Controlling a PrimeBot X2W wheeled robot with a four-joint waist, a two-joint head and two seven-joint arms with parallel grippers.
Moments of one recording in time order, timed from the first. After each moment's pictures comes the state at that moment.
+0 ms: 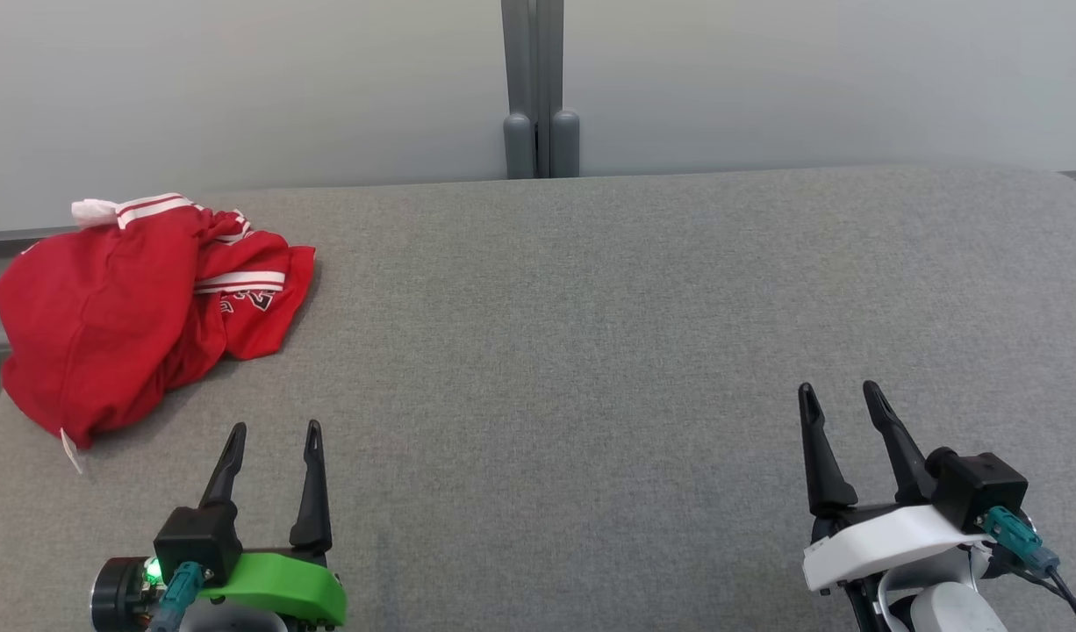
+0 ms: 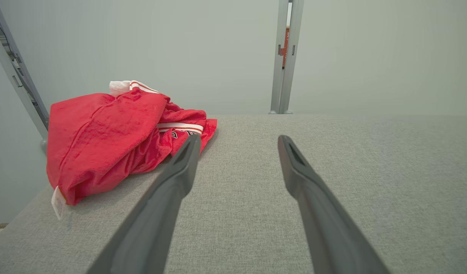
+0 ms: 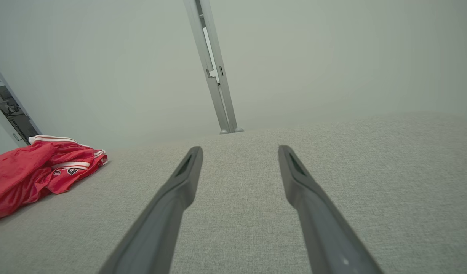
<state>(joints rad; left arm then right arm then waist) -0.05 0.05 -0.03 0.27 -0.11 -0.07 -0.26 -0.04 -0.05 0.06 0.18 0.25 0.13 -0.26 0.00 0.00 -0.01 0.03</state>
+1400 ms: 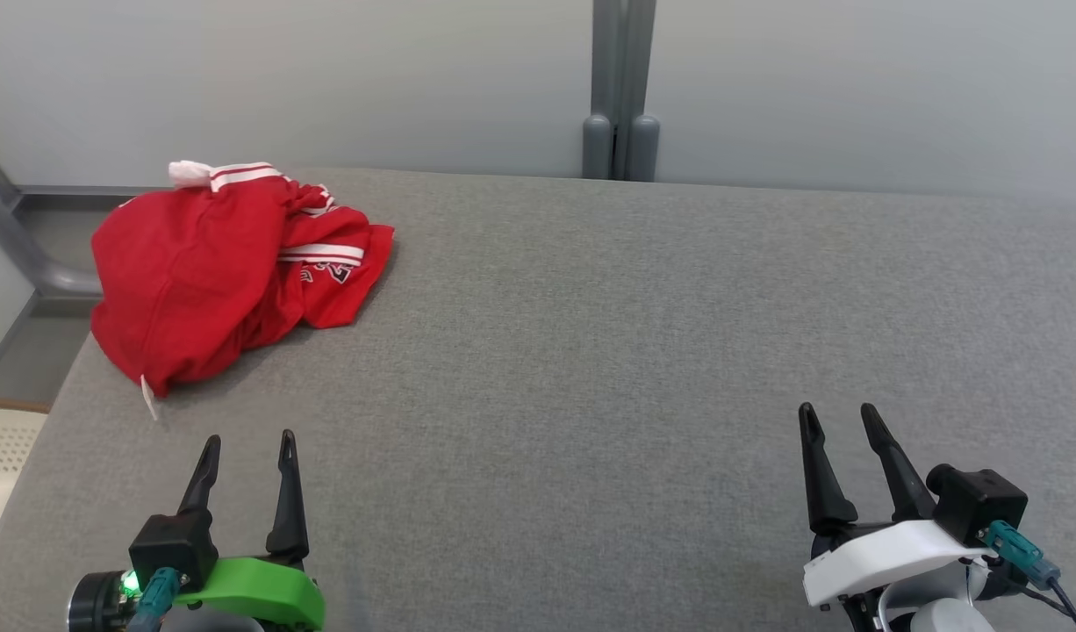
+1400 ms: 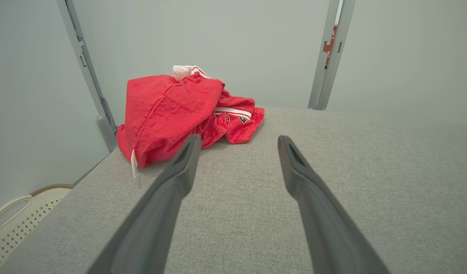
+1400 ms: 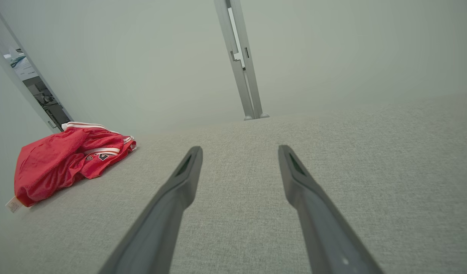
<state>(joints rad) -0.04 0.06 0.00 0.30 -0.13 -0.07 -0.26 -0.02 -0.05 0.06 0.21 0.31 0.13 -0.26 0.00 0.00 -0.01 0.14</state>
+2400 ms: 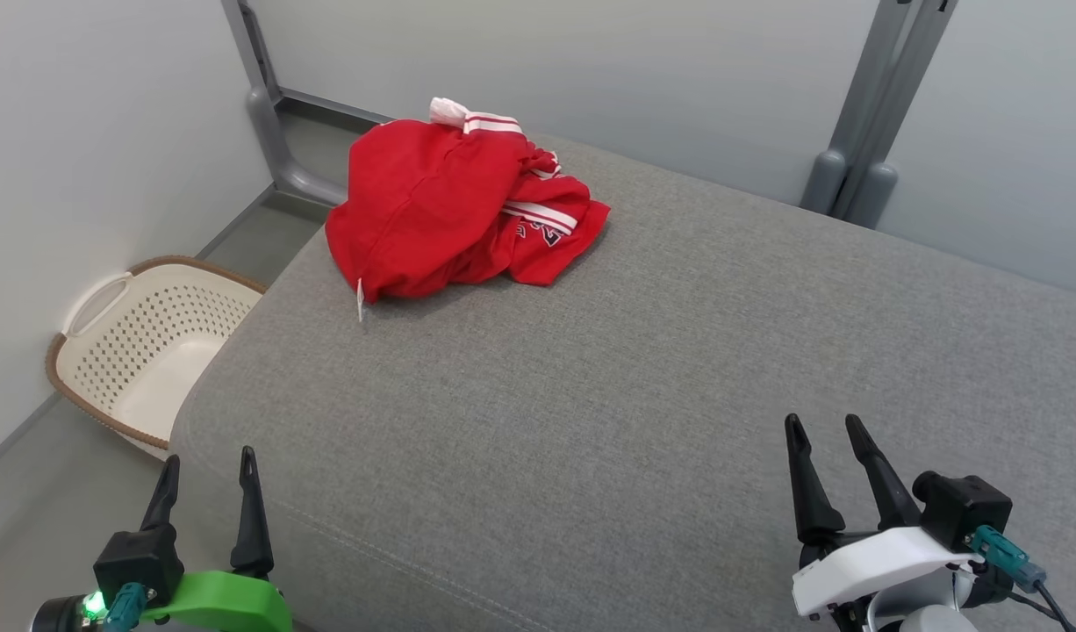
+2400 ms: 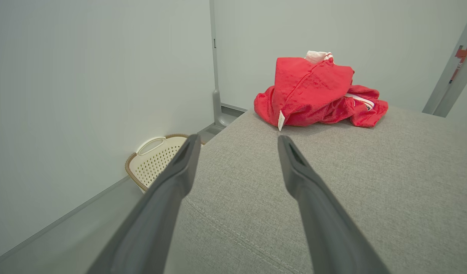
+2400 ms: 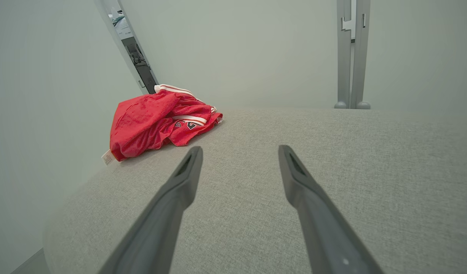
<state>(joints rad) -0.03 0.09 0.05 0.31 -0.13 -0.05 -0.26 -0.01 -0.05 0.09 0.23 0.34 0.13 -0.26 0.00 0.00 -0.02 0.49</state>
